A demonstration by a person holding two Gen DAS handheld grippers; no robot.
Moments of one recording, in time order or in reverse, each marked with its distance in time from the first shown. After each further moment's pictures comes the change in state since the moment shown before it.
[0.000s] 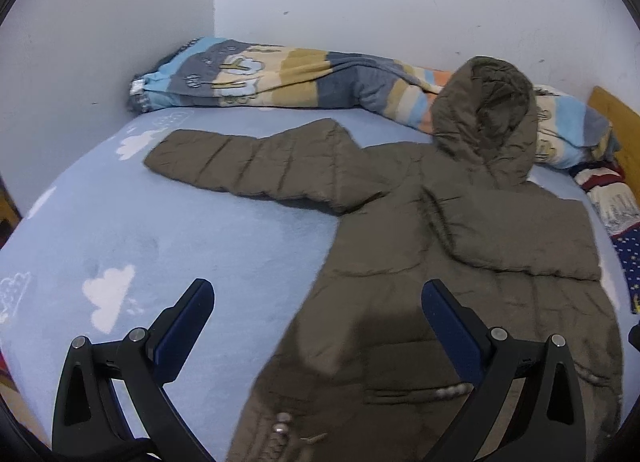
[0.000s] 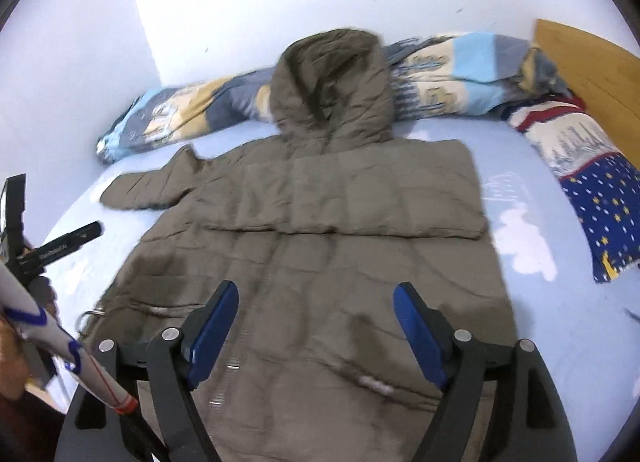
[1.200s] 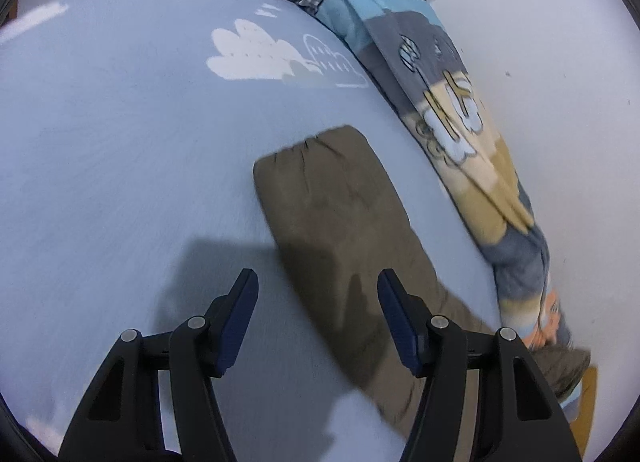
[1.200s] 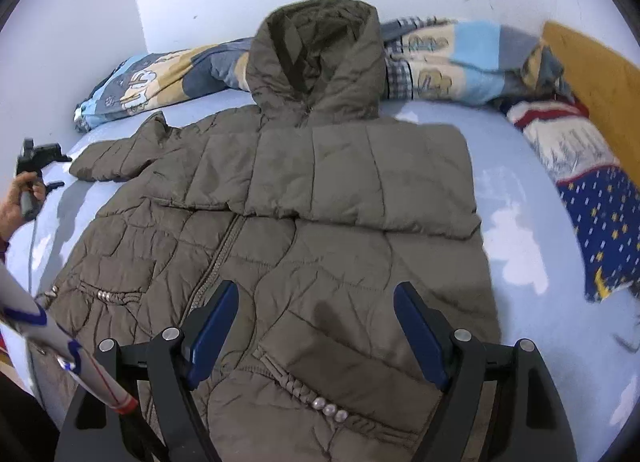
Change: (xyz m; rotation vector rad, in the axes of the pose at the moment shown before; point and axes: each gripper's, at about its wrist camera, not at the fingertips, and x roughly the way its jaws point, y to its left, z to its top) left arm 0.215 0.292 0.108 -0.841 0.115 -0.090; right arm 0.044 -0.012 0.013 -0.062 0.090 -0.035
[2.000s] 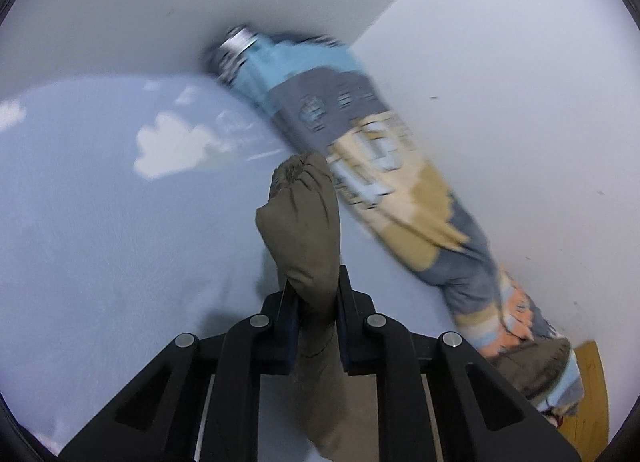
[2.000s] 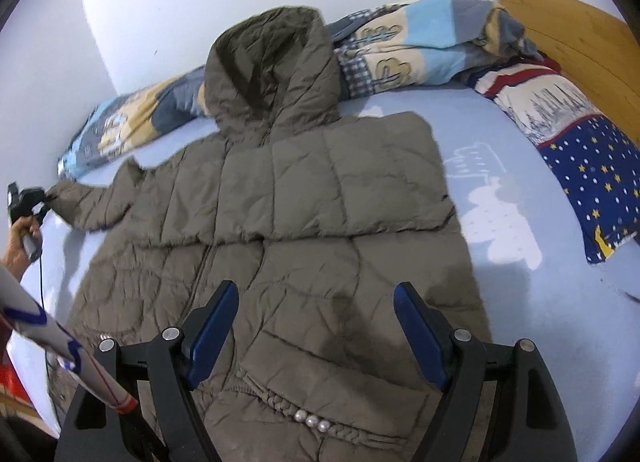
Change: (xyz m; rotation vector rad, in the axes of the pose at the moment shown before) left arm -0.073 -0.089 0.003 0.195 -0.183 -0.134; right arm -0.010 -0.041 0.007 0.183 -0.041 -0.004
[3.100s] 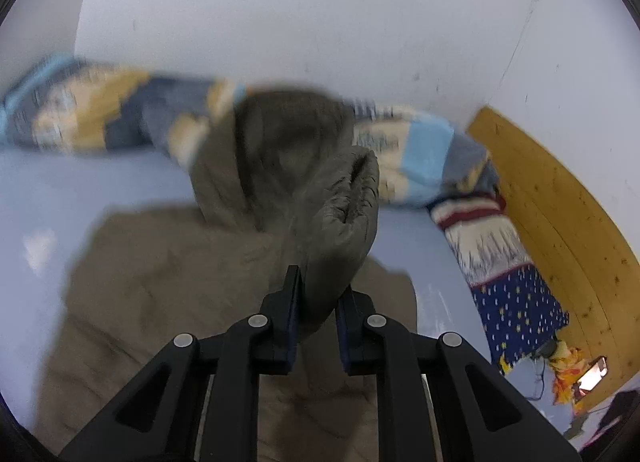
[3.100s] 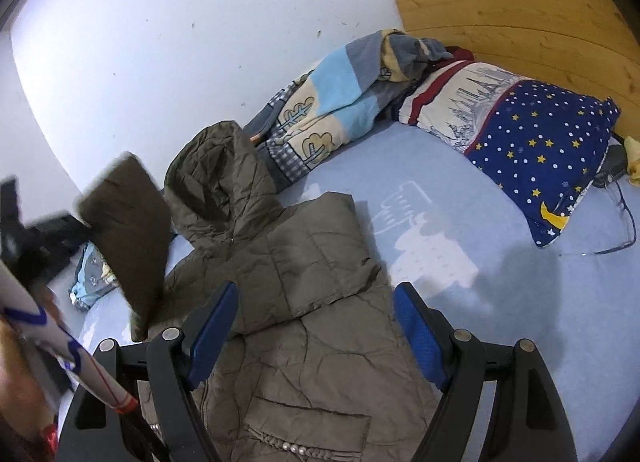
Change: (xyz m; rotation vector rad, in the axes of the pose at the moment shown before) left arm -0.101 -0.388 -0.361 0.606 0.326 -0.302; right arm -0.081 -0.090 0.022 0.330 -0.227 0.010
